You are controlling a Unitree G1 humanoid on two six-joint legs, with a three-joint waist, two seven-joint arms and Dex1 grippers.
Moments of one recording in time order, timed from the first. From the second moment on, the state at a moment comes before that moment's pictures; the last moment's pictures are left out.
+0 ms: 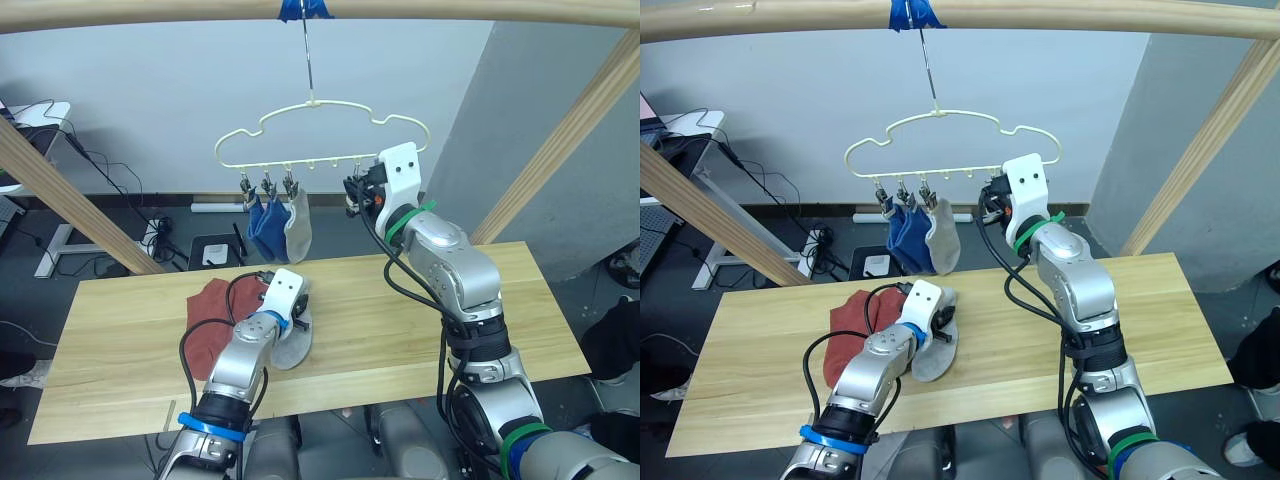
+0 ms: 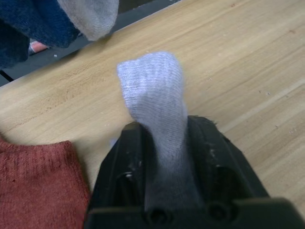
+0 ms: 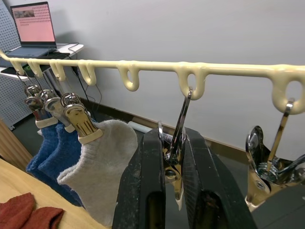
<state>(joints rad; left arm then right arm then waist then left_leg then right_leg) -0.26 0.19 -0.15 0.17 0.01 0.47 -0.25 -0.72 -0.02 0.06 -0.08 0.15 0.70 0.26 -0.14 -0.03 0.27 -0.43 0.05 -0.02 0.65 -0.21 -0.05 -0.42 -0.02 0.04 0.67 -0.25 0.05</state>
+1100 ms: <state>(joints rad) -0.43 0.21 -0.29 0.19 0.24 -0.08 -0.27 -0.71 -0.04 0.06 -0.15 0.26 0.82 0.26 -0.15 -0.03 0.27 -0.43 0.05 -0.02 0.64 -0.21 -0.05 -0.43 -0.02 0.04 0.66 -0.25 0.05</state>
